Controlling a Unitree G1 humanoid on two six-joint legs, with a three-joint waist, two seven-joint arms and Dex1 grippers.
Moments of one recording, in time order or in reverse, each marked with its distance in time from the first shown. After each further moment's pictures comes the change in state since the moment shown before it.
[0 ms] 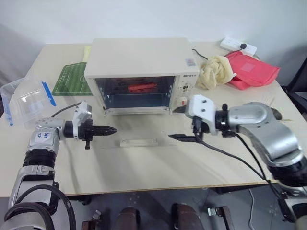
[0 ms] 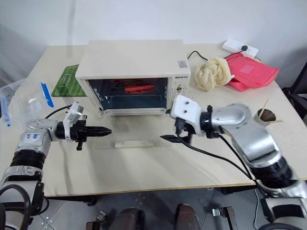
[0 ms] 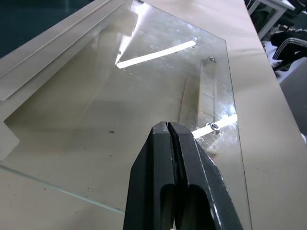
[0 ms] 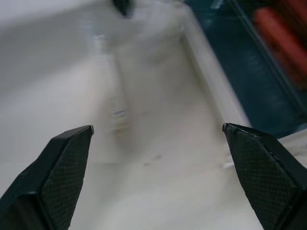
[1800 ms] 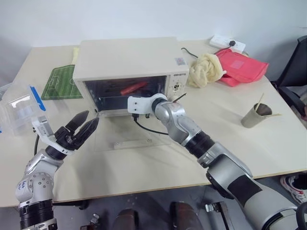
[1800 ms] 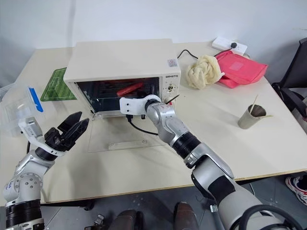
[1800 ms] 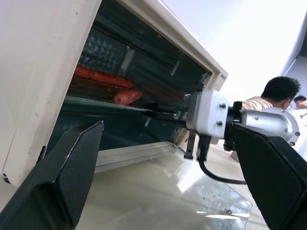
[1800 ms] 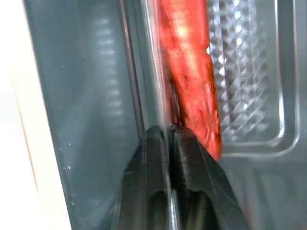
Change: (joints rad) left arm 0.519 -0.253 0.436 -0.682 -0.563 0.220 0.607; right arm -0.299 0.538 0.313 0.823 -0.911 -0.435 -0.592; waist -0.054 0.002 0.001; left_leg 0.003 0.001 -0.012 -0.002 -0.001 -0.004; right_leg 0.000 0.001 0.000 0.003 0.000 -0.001
